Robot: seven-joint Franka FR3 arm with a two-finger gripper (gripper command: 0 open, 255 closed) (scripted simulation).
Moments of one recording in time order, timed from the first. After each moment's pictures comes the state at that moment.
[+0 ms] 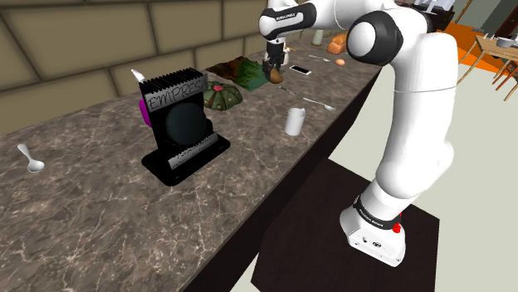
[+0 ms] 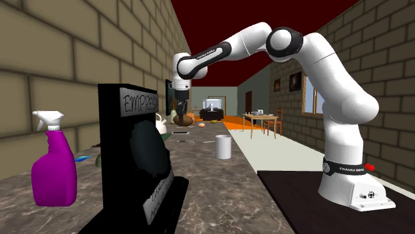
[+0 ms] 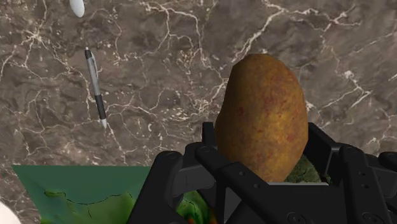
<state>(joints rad) -0.30 0.48 -0.12 -1.44 -0.08 1.98 -0.32</state>
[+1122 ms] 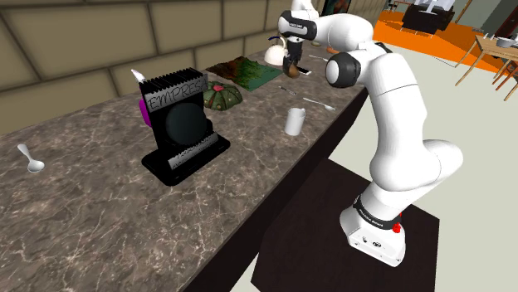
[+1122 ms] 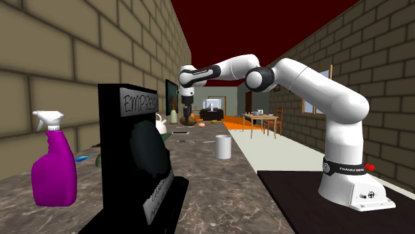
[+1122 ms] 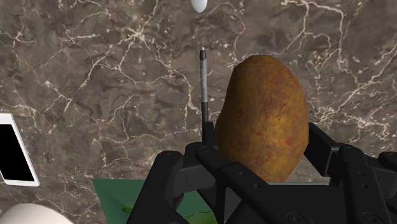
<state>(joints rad) -0.54 0.93 -0.13 -0.76 0.00 1.77 -0.57</state>
